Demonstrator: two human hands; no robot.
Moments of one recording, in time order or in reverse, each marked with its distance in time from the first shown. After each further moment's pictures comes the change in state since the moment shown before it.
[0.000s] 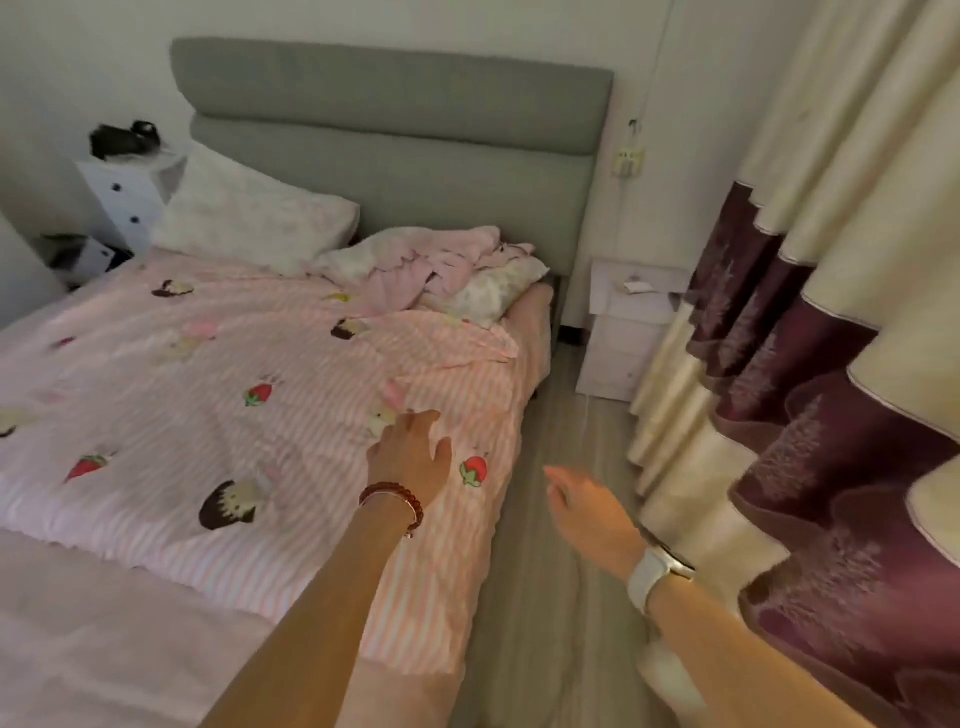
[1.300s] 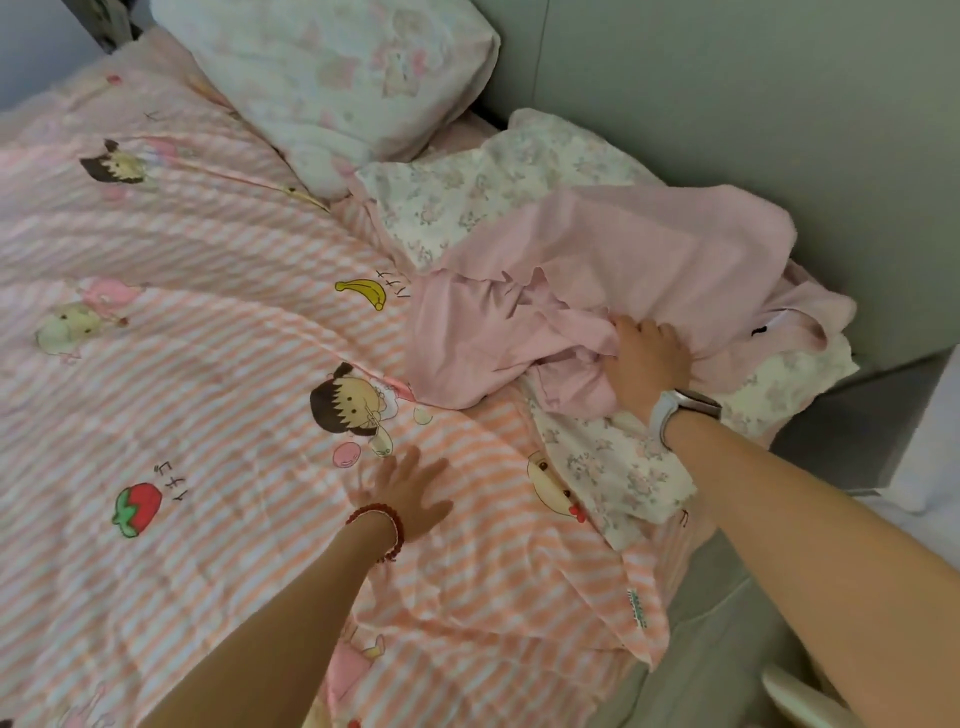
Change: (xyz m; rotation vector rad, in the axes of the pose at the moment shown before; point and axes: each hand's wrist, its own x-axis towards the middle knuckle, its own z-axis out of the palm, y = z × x) left_hand 0.586 -0.190 0.161 -0.002 -0.620 -0.586; right_hand 0.847 -0.051 0.043 -0.567 -0.081 -0.246
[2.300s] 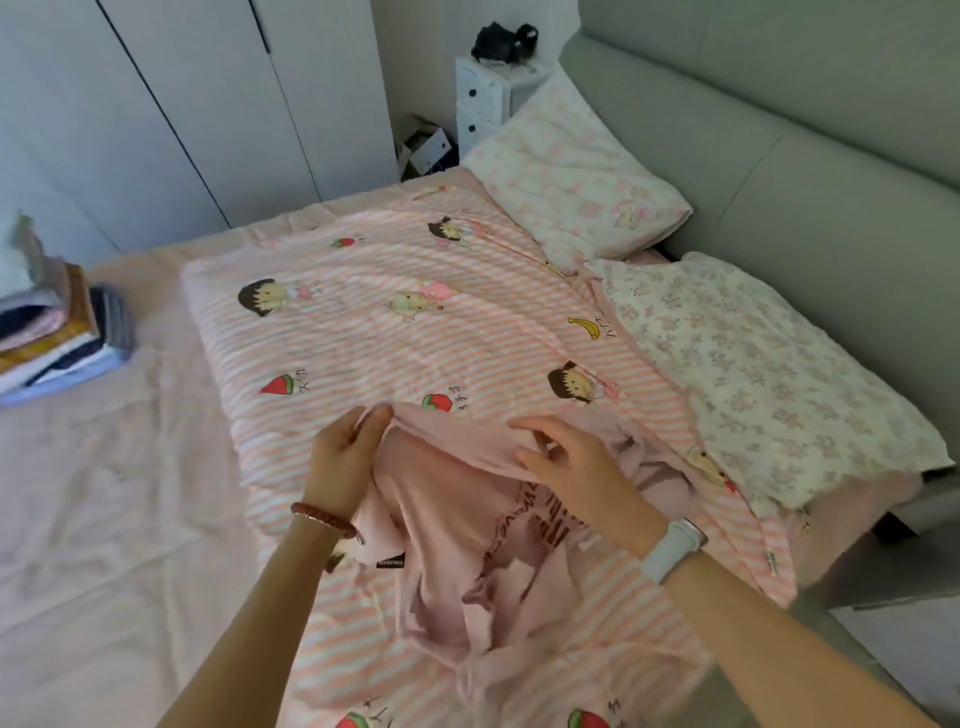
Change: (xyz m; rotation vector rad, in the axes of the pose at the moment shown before) left_hand -0.382 -0.240 -0.005 -1.264 1.070 0.233; right_hand -0.387 -0.267 -0.102 0.908 -0.218 -0.738
